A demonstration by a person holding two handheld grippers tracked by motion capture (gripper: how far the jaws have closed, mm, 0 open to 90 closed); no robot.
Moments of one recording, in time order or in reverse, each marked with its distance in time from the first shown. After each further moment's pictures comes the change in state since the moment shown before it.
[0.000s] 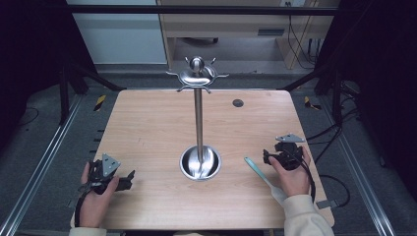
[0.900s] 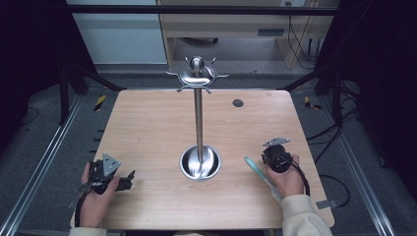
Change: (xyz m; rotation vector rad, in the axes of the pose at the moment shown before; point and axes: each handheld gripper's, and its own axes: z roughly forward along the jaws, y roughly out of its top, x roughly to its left) left arm -0.001 0.000 0.000 0.005 0.001 0.005; right arm 0.023 -0.003 0.012 0.131 0.132 -0.140
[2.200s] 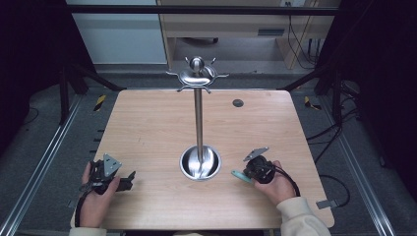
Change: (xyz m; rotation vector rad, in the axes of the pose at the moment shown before) left arm -0.001 0.000 0.000 0.009 -0.006 0.010; right arm 0.054 -0.005 0.000 0.085 0.268 -0.248
